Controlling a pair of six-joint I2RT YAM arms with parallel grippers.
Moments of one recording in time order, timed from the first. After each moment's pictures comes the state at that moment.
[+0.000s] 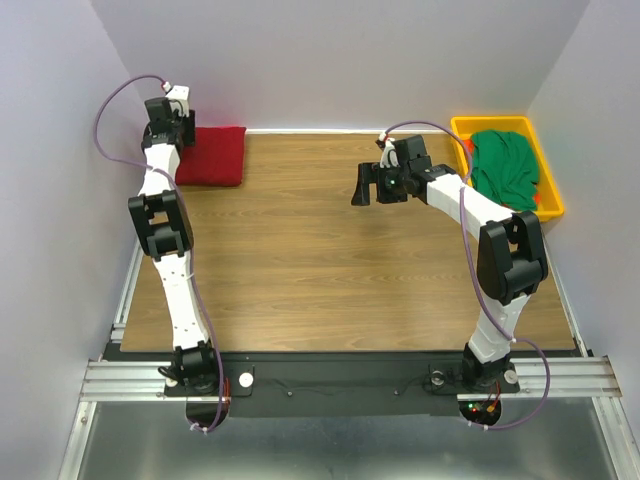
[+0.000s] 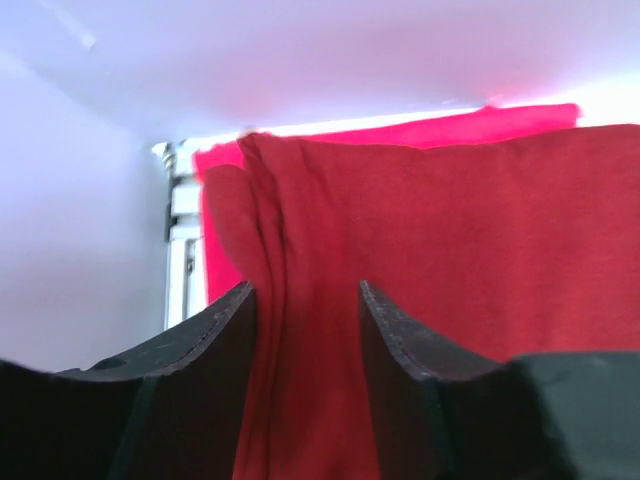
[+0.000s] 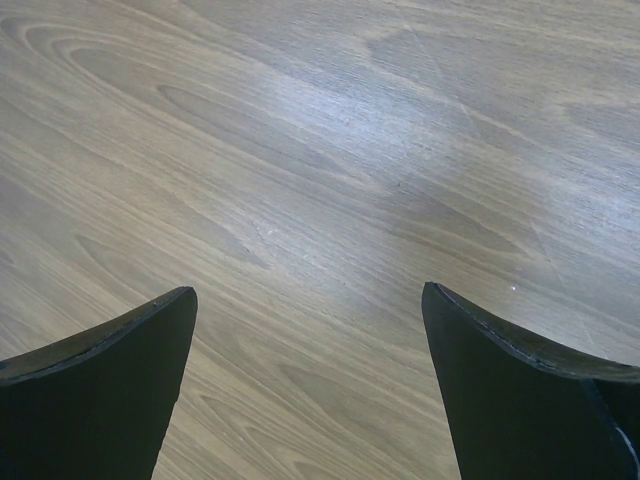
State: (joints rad) left arm 0.21 2.52 2.34 -0.28 0.14 0.23; right arm 0.35 1.87 1.47 -0.38 -0.35 0.24
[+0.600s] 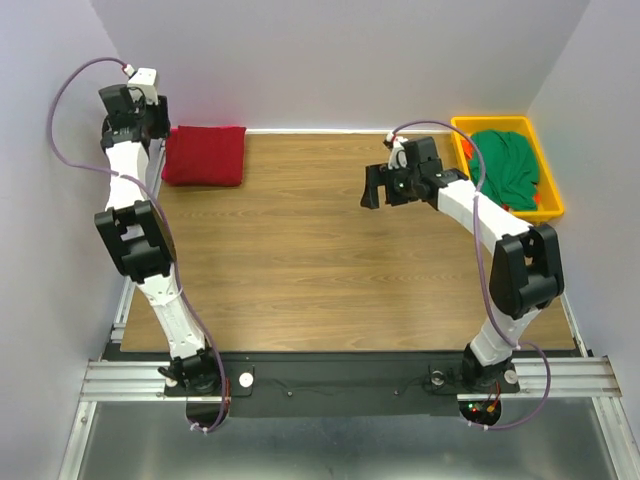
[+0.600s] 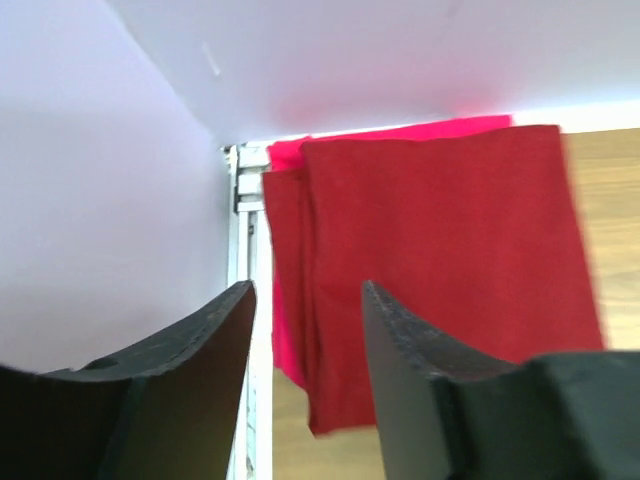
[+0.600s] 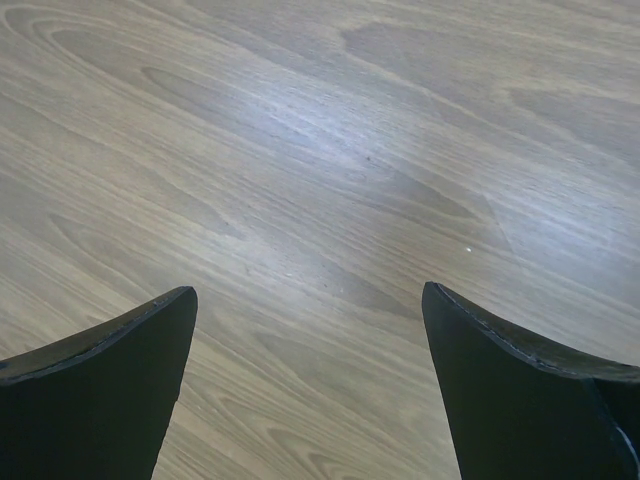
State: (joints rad) left arm 0.30 2.18 2.06 -0.30 0.27 0.23; right arm 0.34 1.77 1.39 -0.39 -0.30 0.16
